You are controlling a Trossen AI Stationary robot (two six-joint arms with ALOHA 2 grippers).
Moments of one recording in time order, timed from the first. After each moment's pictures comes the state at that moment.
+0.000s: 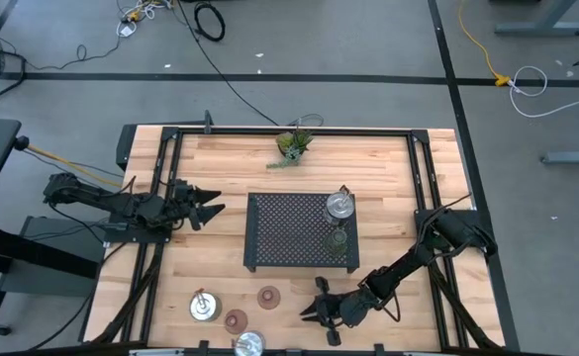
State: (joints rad) left arm -0.26 0.18 0.01 0.09 -0.61 -0.72; right arm 0.70 2.09 0.92 0.71 0.36 0.41
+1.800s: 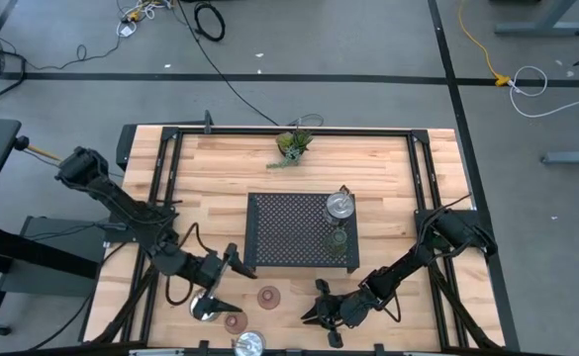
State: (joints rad) left arm -0.73 1.28 0.61 0.66 -0.37 -0.30; right arm 0.70 2.09 0.92 0.71 0.31 0.46
